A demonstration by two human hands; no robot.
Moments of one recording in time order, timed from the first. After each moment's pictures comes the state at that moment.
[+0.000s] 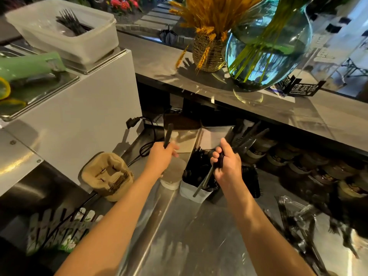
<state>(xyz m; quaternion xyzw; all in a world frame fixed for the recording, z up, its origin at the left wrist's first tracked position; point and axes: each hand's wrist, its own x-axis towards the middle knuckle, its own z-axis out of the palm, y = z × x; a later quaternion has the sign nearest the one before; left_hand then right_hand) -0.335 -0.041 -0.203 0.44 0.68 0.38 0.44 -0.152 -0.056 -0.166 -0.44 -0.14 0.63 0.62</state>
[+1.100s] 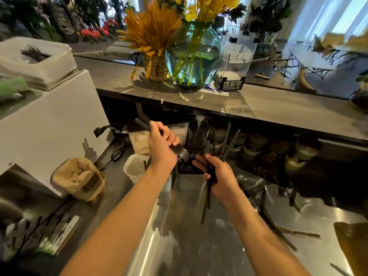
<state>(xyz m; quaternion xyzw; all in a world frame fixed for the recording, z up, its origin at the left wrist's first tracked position) -0.171 -0.116 -0.097 0.13 0.27 0.70 0.64 -0.029 -0.181 -0.130 -0.48 -0.15 0.66 0.56</state>
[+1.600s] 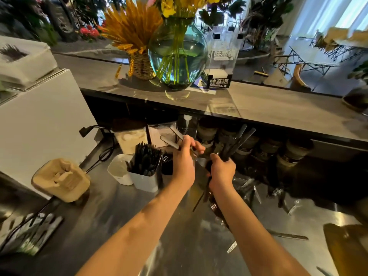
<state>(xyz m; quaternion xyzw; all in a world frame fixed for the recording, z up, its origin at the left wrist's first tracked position) -0.058 -0.152 -0.127 0.31 0.37 0.65 0.59 0.025 -0.161 -0.138 -0.67 -0.14 0.44 0.59</state>
